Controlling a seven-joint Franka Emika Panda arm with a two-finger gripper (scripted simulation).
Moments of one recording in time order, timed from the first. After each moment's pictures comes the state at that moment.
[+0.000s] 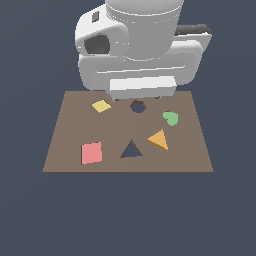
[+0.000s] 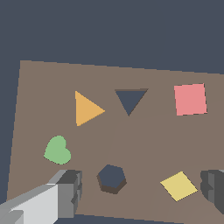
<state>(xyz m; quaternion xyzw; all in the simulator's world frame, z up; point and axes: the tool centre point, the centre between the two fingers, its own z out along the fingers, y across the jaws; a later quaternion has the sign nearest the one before) 0.007 0.020 0.178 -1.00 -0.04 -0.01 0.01</state>
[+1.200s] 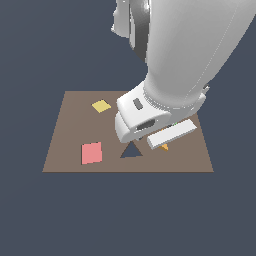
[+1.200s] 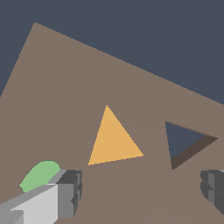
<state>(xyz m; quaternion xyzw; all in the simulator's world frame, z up) 0.051 0.071 0.091 -0.98 -0.21 0.00 0.00</state>
